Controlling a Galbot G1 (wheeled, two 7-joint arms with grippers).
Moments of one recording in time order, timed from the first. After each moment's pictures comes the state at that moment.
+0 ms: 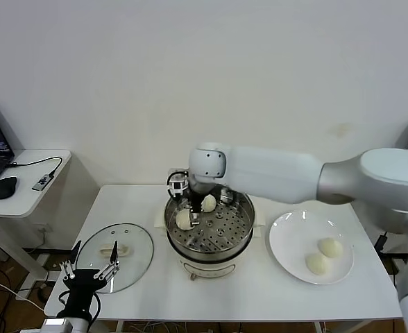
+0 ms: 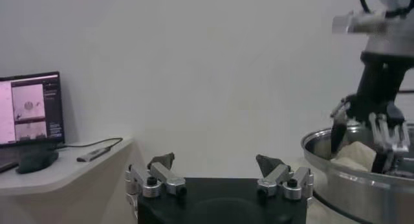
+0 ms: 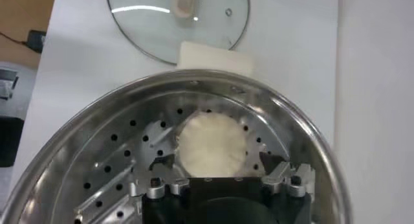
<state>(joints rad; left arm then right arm) 1.77 -1.24 -0.62 -2.23 -0.18 -0.01 -0.19 0.60 1.23 -1.31 1.34 0.55 -0.69 -0.89</state>
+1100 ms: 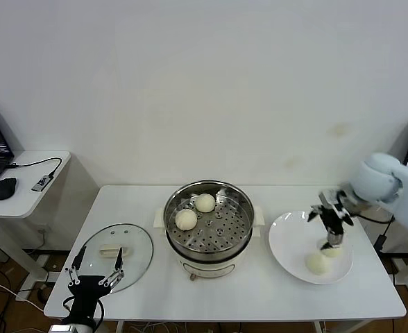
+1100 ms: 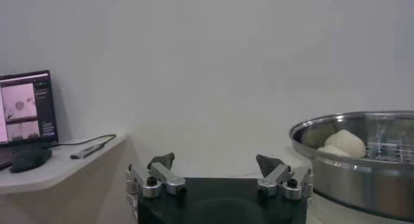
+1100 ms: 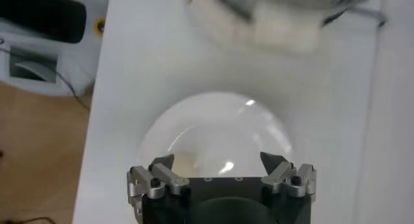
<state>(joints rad) 1.80 -1.26 -0.60 -2.23 -0.13 -0.01 -0.19 0.07 0.39 -0.80 1.61 -0.07 -0.23 -1.24</state>
